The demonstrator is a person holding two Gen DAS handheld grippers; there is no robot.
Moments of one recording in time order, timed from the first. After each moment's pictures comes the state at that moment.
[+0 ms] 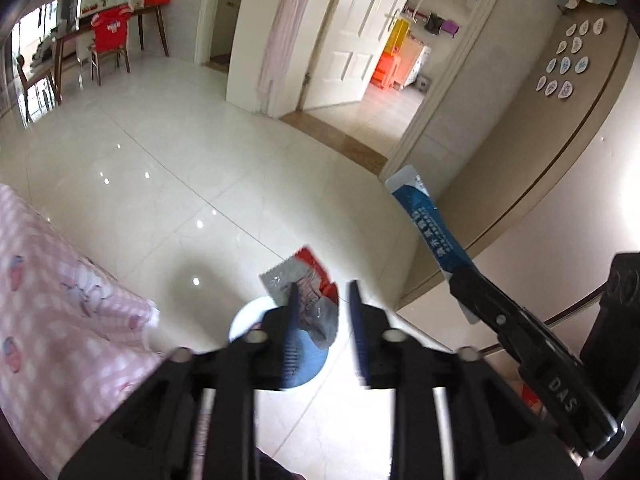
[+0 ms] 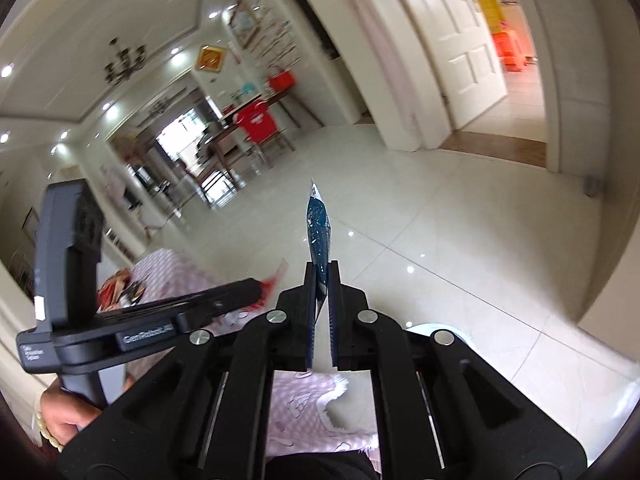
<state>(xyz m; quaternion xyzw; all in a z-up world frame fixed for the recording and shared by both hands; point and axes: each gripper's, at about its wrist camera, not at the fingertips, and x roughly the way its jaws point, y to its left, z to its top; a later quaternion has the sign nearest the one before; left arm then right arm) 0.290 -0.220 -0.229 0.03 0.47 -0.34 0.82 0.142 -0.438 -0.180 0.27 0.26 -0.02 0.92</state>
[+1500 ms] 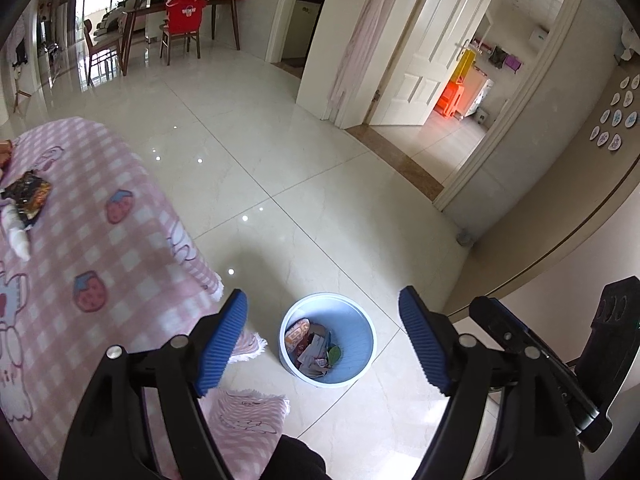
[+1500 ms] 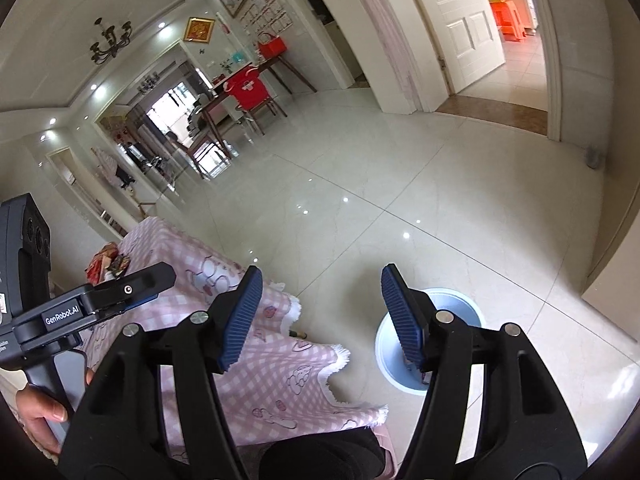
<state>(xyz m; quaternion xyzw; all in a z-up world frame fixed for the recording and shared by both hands) 0.291 -0.114 -0.221 -0.02 0.46 -0.23 0.86 0.169 -0.412 -0.205 0.27 0.33 -0.01 0.90</state>
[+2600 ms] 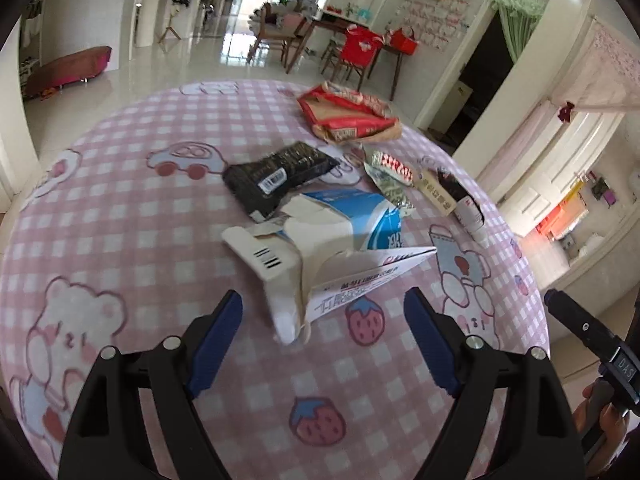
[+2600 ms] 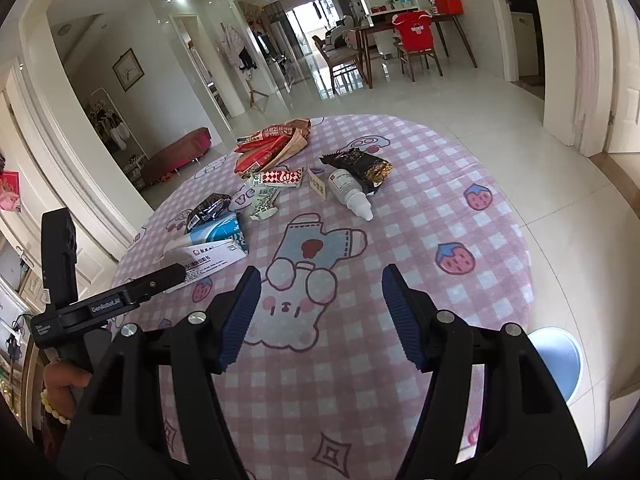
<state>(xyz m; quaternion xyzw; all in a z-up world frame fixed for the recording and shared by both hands) 0.244 0.249 -0.226 -0.16 0.41 -0.01 0.90 0.245 -0.096 -0.155 0.10 0.38 0.24 0.89</state>
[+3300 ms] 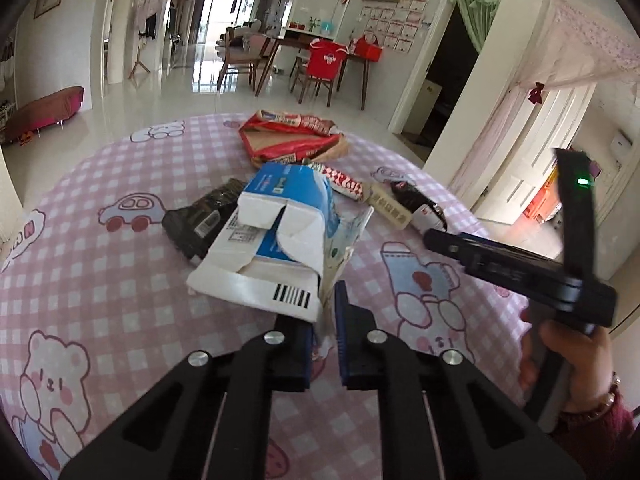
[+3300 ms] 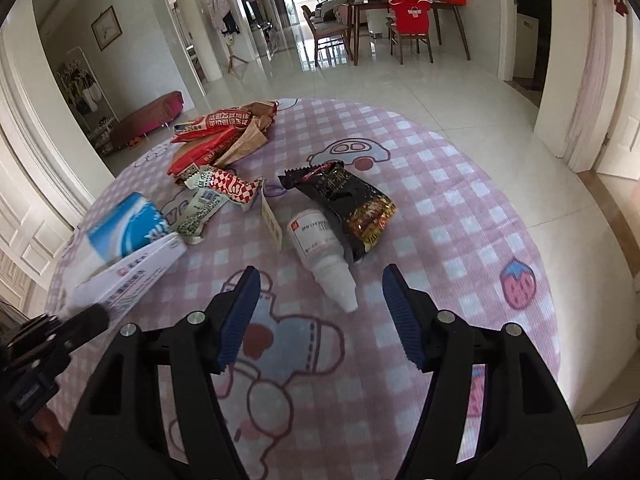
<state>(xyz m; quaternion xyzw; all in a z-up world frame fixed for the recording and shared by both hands) 0.253 0.214 -0.213 -0.12 0.38 -0.05 0.92 0.345 -0.055 -0.184 0.03 0.42 0.20 0.88</state>
